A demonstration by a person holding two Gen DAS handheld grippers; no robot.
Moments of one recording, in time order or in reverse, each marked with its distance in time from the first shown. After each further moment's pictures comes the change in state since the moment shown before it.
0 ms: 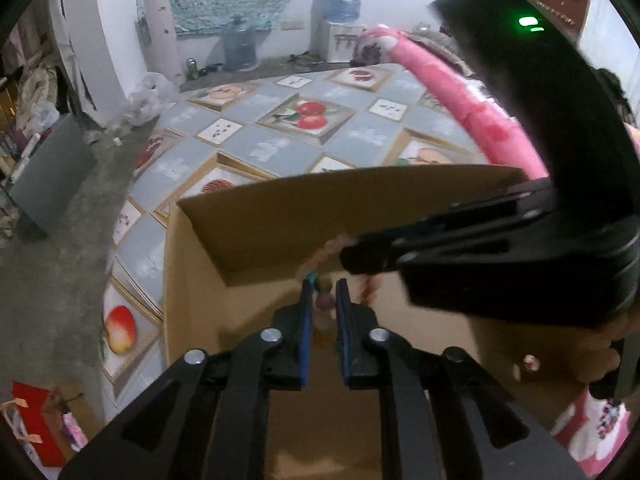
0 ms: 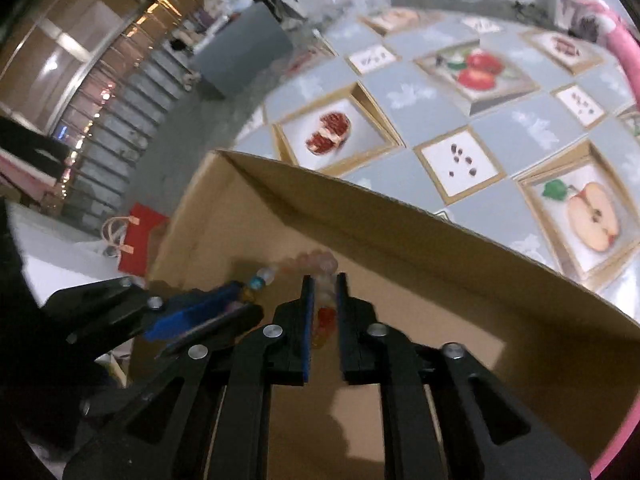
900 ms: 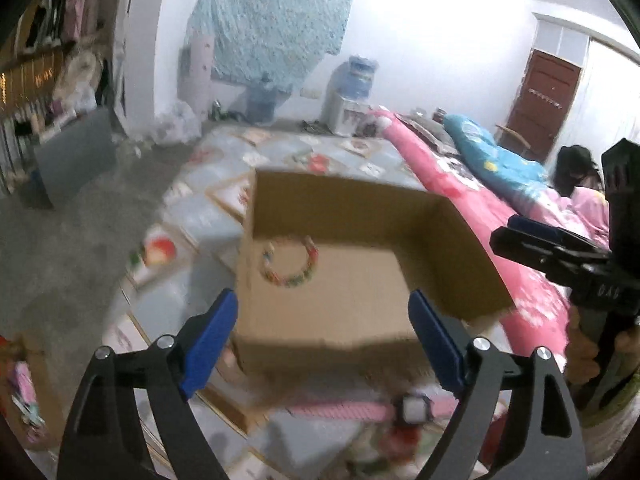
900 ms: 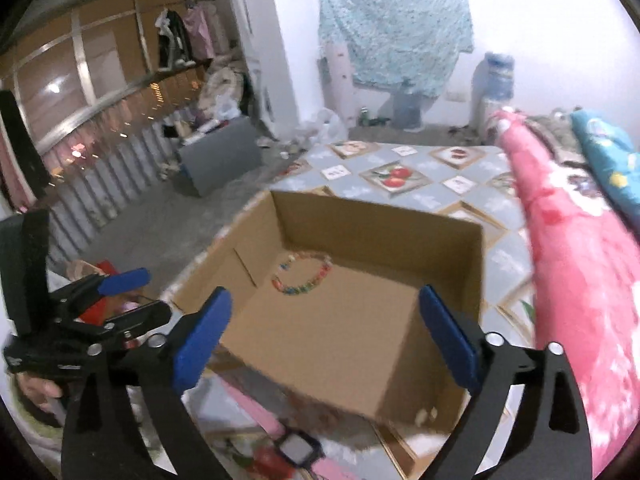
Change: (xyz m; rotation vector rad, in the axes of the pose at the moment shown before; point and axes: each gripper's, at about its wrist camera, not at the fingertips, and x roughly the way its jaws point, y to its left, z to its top) left arm -0.132 0.009 -0.134 -0.179 -0.273 -0.114; right arm -0.143 0.062 -0.181 -0.069 -0.551 -0.273
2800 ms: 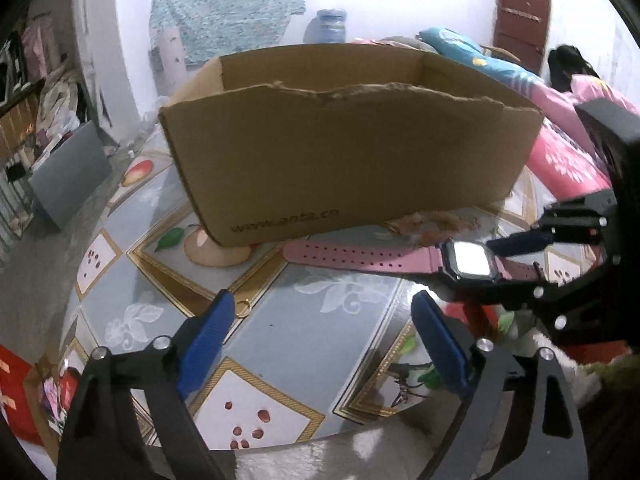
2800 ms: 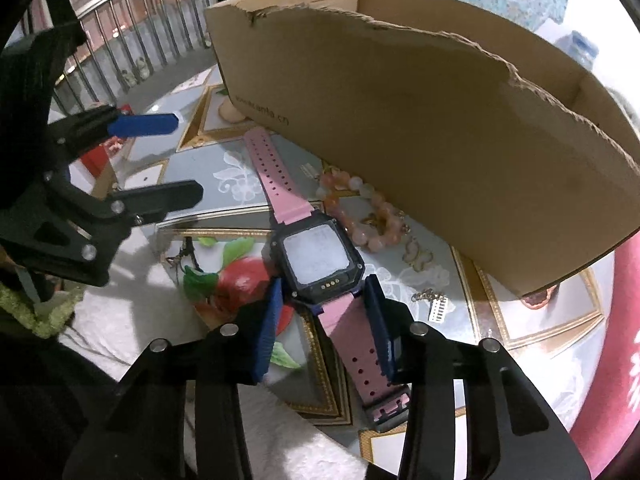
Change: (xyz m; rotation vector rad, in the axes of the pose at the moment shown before) left arm 0.051 -0.018 -0.131 0.263 0.107 0.093; right arm 0.081 0.022 -0.146 -0.274 0.360 0.135
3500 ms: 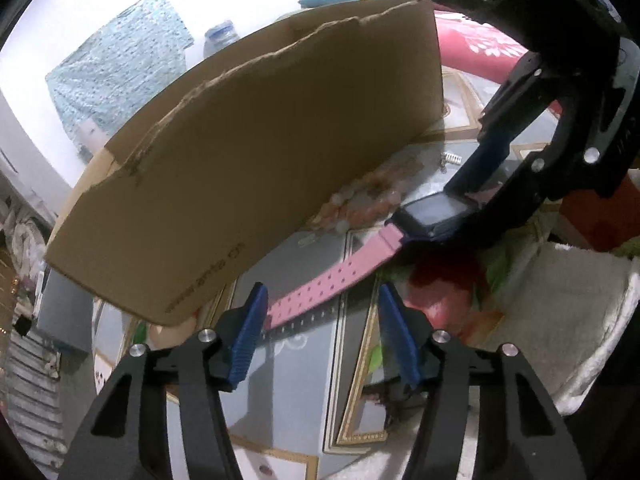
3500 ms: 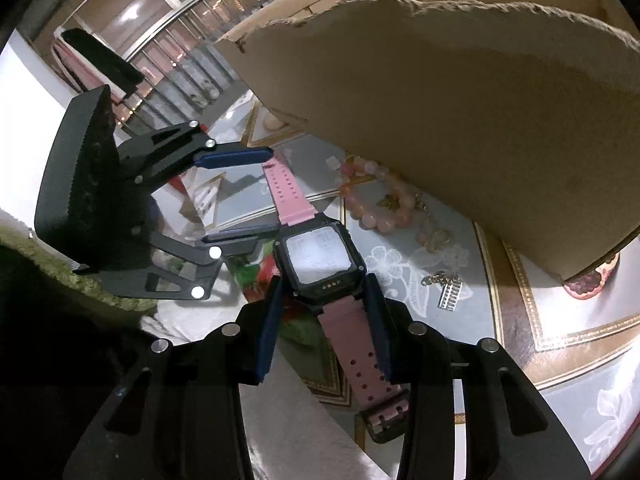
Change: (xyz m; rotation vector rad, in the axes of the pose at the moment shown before) left arm 0.026 -0.058 0.005 0.483 0.033 -0.007; right arm -0.001 -0.050 -0.004 0.099 0.039 0.408
